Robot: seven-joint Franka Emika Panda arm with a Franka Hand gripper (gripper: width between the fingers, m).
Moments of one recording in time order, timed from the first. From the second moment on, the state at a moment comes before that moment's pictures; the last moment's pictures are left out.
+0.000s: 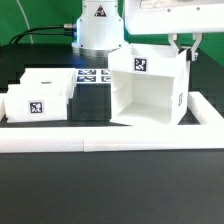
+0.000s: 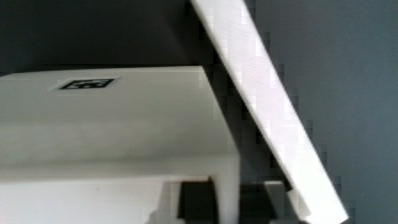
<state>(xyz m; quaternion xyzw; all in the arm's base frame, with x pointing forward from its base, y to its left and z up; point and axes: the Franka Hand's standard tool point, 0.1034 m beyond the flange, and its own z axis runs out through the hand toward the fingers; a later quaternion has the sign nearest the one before) 0.560 0.120 0.103 -0.95 0.31 0.00 0.06</state>
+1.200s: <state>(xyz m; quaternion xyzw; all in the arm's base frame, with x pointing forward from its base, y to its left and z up) 0.576 0.124 0.101 -0.72 0.69 0.03 0.09</state>
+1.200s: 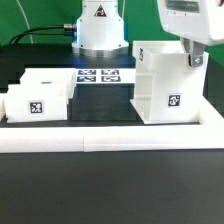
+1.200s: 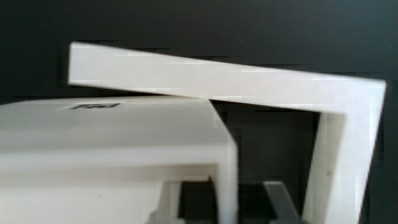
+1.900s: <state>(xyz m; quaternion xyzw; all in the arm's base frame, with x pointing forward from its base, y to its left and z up) 0.590 0.121 0.101 -0.74 0.67 0.03 0.10</state>
